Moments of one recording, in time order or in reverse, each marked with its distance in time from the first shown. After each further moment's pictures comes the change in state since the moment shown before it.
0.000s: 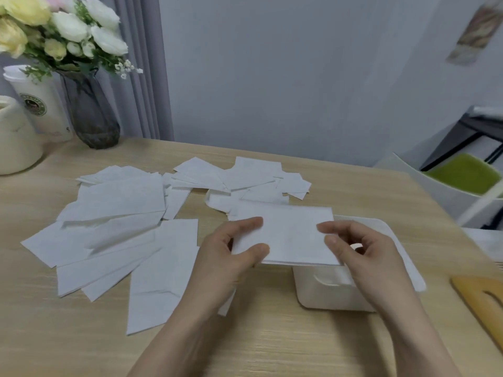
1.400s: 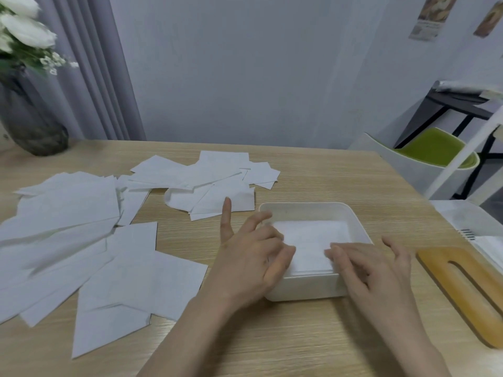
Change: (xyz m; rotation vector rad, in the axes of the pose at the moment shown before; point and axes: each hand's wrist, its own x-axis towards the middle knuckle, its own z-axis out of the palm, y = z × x) left_hand 0.029 -0.032 0.085 0.874 -0.161 0.680; right_hand -0.021 0.081 -0.051 -0.657 0.198 -0.265
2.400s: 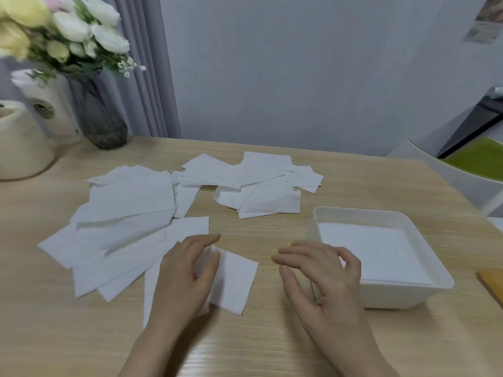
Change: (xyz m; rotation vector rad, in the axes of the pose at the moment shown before) left_hand -0.093 -0.095 -0.071 -0.224 0.267 -0.456; right_hand -0.011 -0.130 0.047 0.390 0.000 -0.281
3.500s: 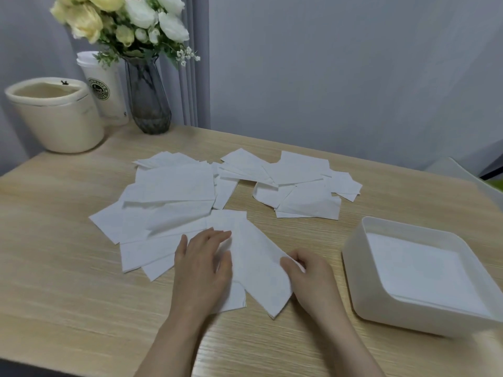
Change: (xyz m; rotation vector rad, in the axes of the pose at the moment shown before) left_hand -0.009 -0.044 -0.009 0.207 0.114 -0.099; right_hand 0.026 0.000 0.078 0.203 -0.385 0.666
